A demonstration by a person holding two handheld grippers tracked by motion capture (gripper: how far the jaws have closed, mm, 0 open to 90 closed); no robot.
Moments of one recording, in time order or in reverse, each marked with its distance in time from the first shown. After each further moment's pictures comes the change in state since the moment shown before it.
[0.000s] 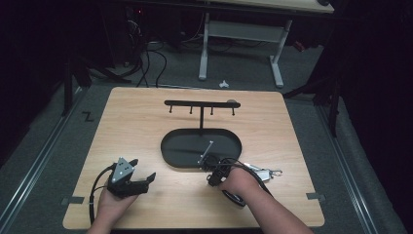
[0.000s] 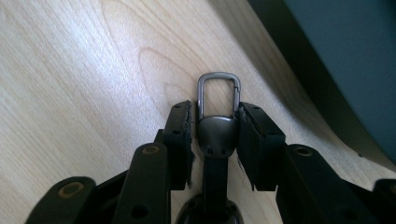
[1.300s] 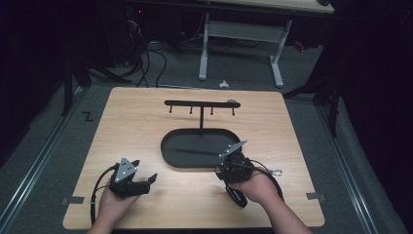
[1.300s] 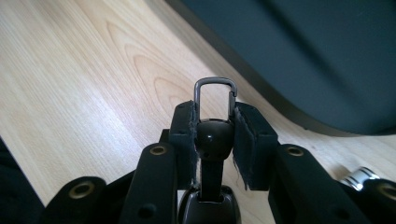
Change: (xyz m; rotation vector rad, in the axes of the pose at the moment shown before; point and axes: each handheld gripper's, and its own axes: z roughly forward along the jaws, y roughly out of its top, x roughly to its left) left arm -0.002 -0.001 0.004 0.031 -0.008 0.009; right arm -0.011 -0.057 -0.056 -0.356 0.040 0.138
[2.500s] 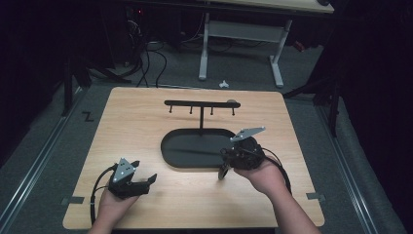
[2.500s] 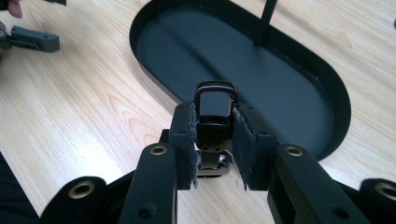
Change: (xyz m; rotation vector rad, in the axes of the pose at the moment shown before) left arm 0.001 -0.001 -0.002 -0.009 -0.018 -0.025; right arm -0.009 0.023 -0.050 -0.191 -0.060 0.032
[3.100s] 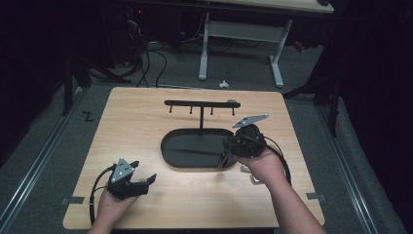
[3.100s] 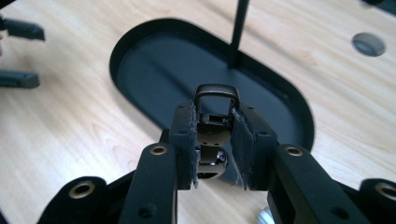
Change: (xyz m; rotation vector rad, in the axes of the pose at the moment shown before) left arm 0.001 -0.001 -0.003 -0.013 -0.005 -0.016; right arm -0.015 0.025 -0.010 -0.035 -0.066 0.053
